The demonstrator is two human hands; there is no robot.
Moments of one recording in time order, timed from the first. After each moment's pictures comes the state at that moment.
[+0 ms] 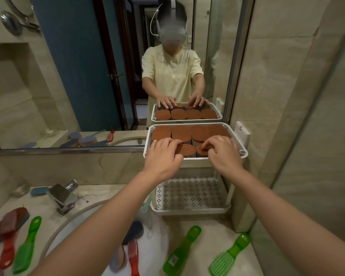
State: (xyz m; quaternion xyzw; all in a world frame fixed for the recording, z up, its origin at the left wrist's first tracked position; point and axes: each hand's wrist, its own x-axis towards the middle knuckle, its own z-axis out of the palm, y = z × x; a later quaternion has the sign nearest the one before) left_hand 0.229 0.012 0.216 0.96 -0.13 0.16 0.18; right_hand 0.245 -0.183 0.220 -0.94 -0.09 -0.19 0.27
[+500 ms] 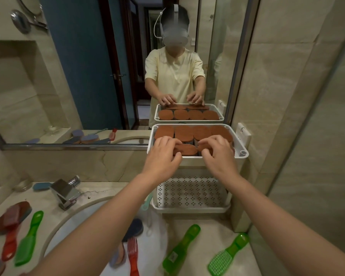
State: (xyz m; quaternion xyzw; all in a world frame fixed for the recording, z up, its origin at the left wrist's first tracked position) left_hand 0.219 0.022 0.209 0.94 -0.14 0.22 0.25; right_hand 0.223 -0.164 0.217 -0.90 -0.11 -0.24 0.35
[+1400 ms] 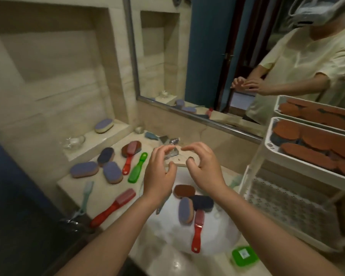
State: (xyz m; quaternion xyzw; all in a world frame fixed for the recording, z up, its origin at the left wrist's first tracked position) left_hand 0.037 0.210 0.134 0.81 0.20 0.38 0.41; right_hand 0.125 0.098 0.172 -0.77 -0.44 -0.05 0.46
